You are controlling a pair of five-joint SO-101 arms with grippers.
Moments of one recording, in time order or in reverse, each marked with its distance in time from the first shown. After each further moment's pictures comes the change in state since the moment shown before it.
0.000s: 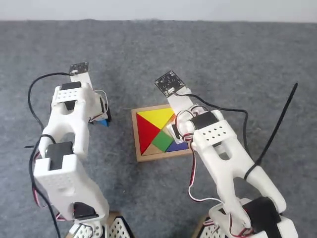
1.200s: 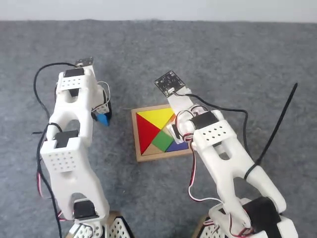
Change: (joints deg) left arm 1.4 15.7 -21.7 13.9 -0.2; right arm 0.0 0.0 0.0 0.0 0.0
